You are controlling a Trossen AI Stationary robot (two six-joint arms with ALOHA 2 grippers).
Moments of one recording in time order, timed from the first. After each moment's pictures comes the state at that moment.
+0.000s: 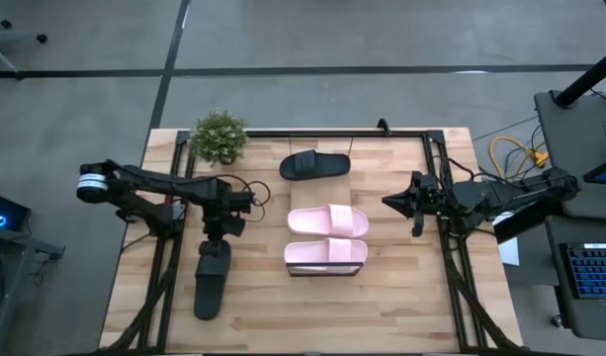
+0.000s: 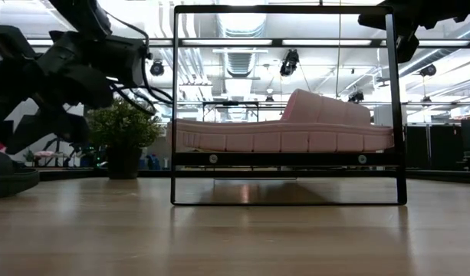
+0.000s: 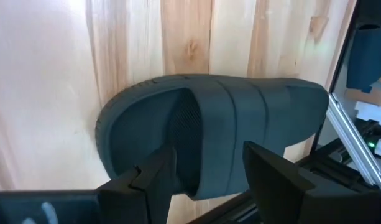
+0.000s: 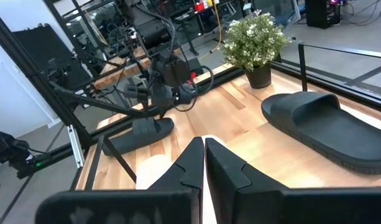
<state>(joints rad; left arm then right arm) 0.10 1.34 0.73 -1.03 0.57 0.14 0.26 0.50 0.47 -0.12 0.39 0.45</state>
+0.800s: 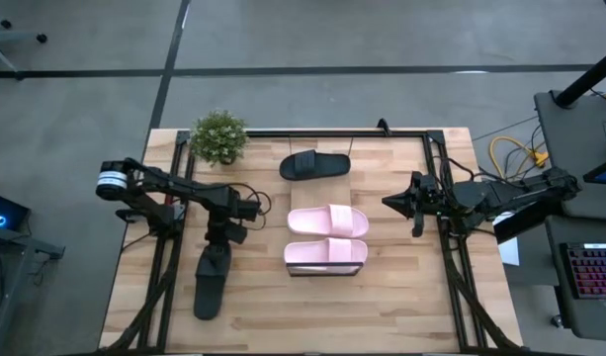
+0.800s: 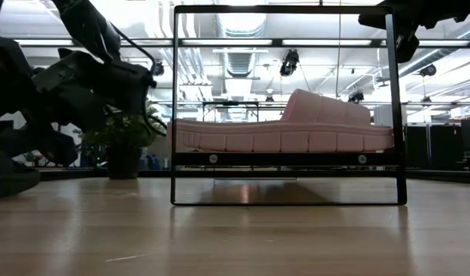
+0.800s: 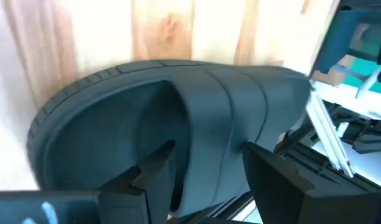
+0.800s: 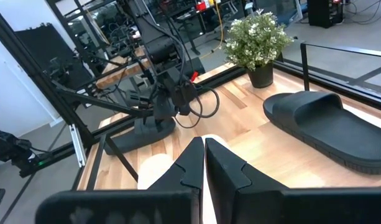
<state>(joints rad) 0.07 1.51 0.71 -1.00 0.70 0.14 0.26 0.50 0.47 -0.12 0.39 0.45</state>
